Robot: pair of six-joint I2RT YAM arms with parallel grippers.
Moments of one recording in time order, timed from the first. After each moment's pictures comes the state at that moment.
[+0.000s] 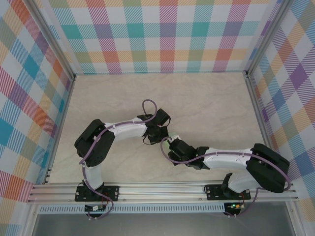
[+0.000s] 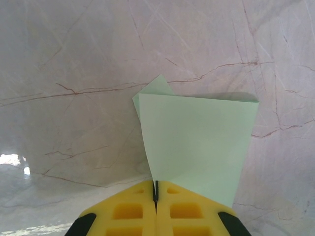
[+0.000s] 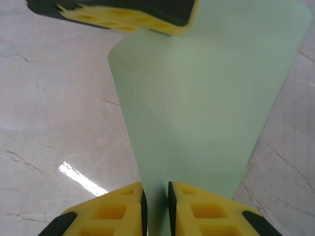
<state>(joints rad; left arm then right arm) -0.80 1.87 1.19 -0.51 0.12 -1.03 1.06 1.34 0.53 -0.13 0.16 0.50</state>
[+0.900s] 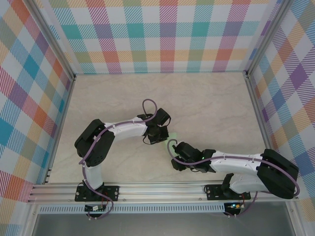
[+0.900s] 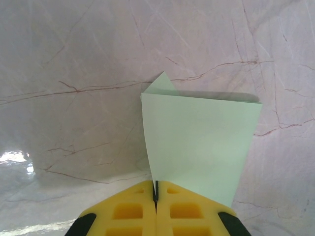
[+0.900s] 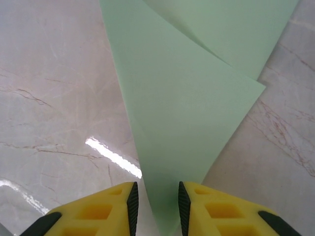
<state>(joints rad) -0.80 1.87 1.21 -0.53 0.12 -1.03 1.06 1.24 0.46 -0.24 0.03 0.60</state>
